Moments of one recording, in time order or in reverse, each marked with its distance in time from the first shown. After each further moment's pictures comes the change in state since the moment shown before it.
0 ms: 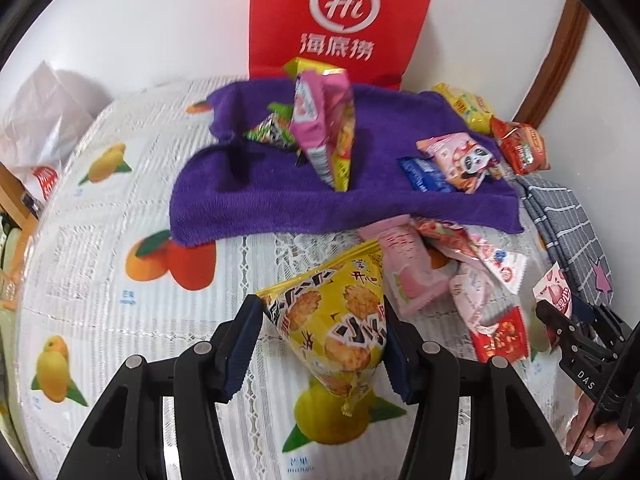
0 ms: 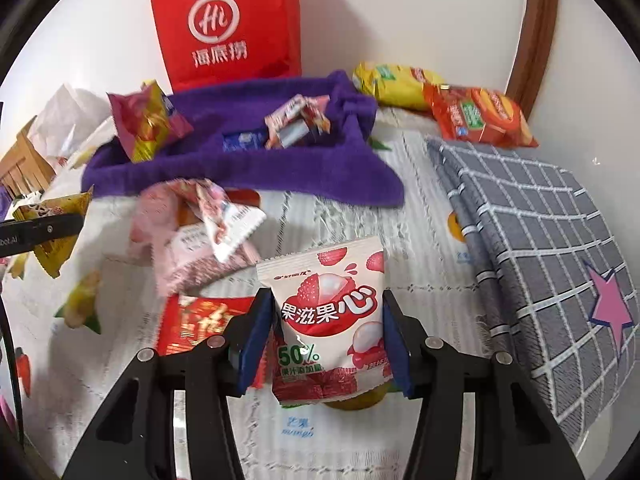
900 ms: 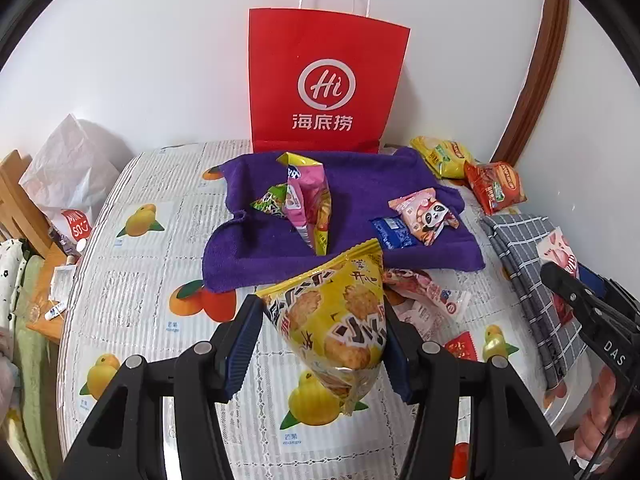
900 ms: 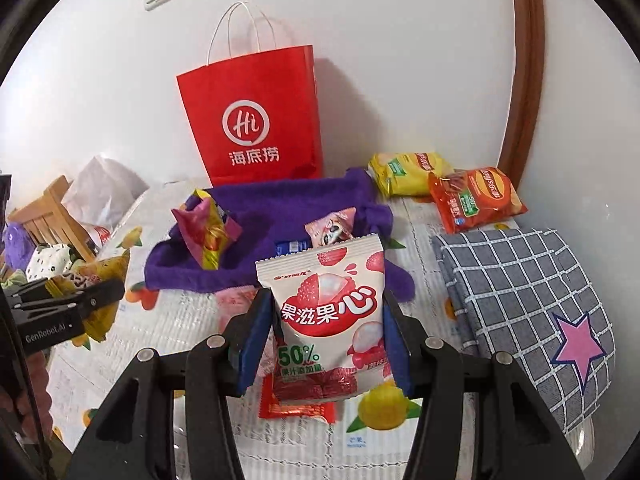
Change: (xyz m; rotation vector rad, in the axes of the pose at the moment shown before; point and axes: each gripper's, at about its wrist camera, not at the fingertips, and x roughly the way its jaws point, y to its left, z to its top) left arm -0.083 -0.019 0.020 0.016 -0.122 0.018; right arm -0.089 0.019 0.066 0.070 -0.156 0.082
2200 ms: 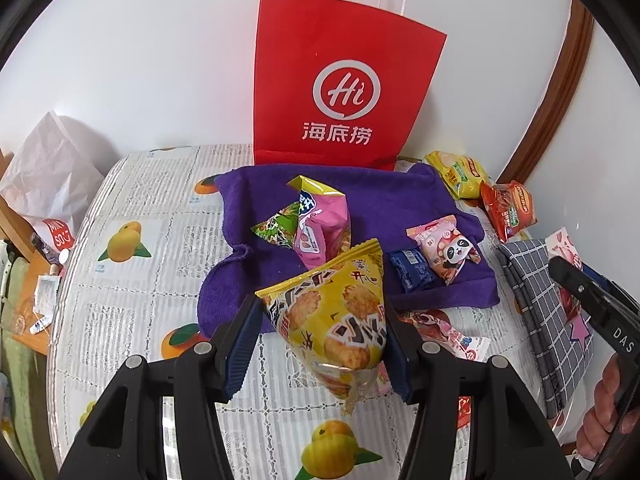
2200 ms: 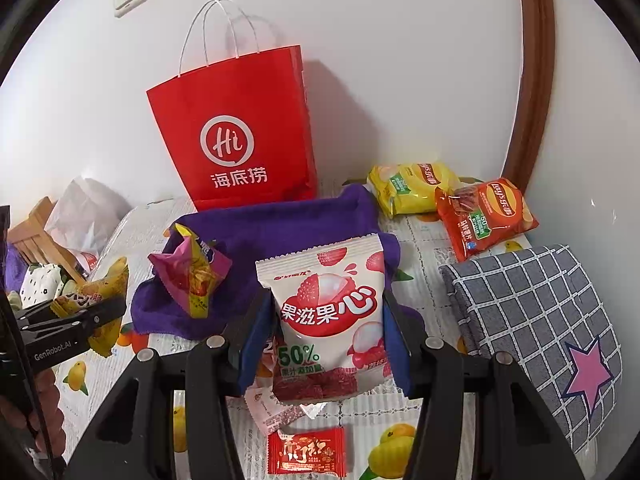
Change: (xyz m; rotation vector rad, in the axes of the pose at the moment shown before) left arm 0.049 0.023 0.046 -0.033 0.027 -0.037; right arm 0.047 0.001 0.046 0.042 0.021 -0.038
